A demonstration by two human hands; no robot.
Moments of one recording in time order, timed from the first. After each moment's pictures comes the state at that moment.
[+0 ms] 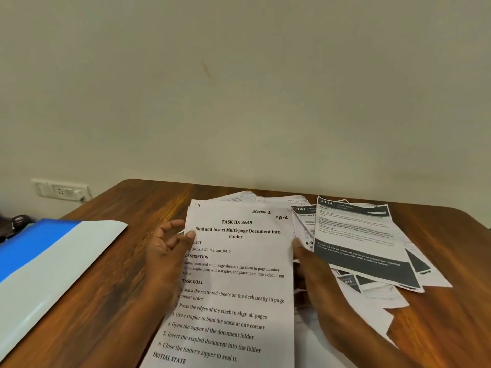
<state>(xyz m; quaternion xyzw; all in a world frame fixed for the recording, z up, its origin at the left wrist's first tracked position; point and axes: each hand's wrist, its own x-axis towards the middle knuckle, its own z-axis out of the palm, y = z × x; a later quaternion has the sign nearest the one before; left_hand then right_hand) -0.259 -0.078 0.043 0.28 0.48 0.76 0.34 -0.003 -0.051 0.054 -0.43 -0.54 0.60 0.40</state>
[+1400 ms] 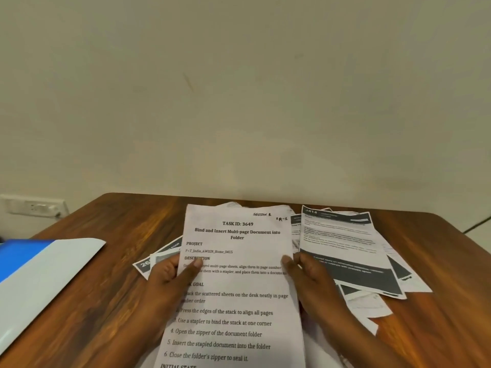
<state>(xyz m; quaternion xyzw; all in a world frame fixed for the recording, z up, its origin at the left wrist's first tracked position) -0.235 -0.090 0.049 0.36 0.54 0.61 0.46 0.014 -0.028 0.052 -0.48 -0.60 0.47 0.44</state>
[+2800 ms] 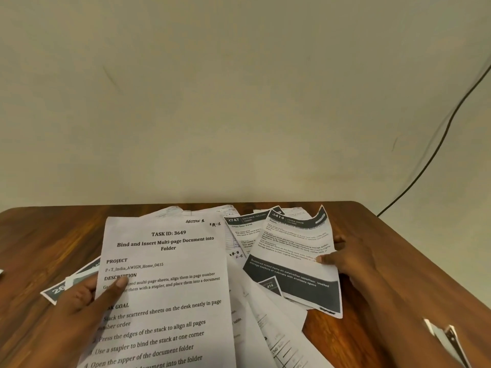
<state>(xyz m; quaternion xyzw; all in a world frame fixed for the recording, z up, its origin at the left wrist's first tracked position) -0.230 -0.081 0.045 0.36 0.57 0.61 0.42 0.222 0.071 0.038 -0.73 -0.53 0.25 0.35</state>
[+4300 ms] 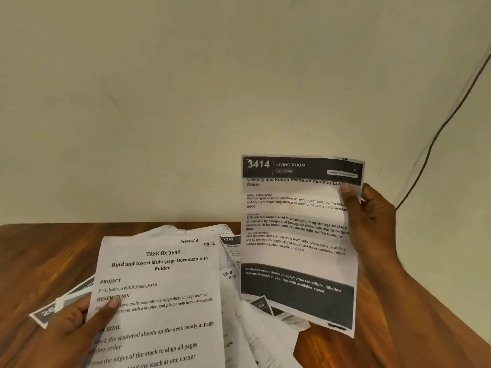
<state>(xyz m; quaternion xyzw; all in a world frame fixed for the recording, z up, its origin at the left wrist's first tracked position) -0.239 -0.080 0.046 0.36 0.60 0.58 0.42 0.179 0.005 0.180 -0.43 -0.53 0.18 0.71</state>
